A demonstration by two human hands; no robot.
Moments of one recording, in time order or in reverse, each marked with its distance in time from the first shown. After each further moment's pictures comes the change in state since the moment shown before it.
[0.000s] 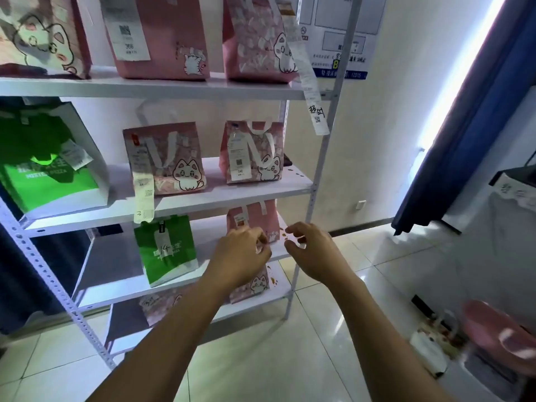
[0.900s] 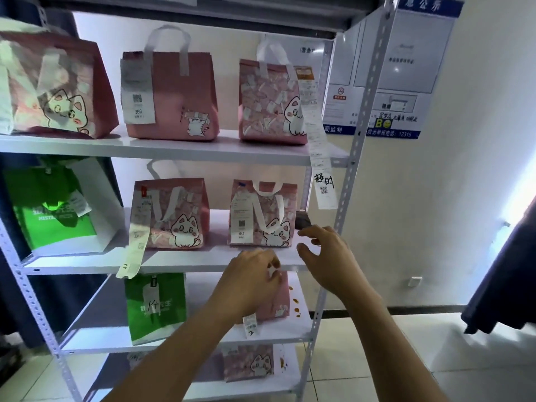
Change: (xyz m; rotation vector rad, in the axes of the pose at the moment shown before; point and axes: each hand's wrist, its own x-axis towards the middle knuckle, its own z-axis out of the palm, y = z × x) left_hand 0.175 0.091 0.018 0.032 0.144 -0.150; right_hand 0.207 0.069 -0.112 0.045 0.039 -0.276
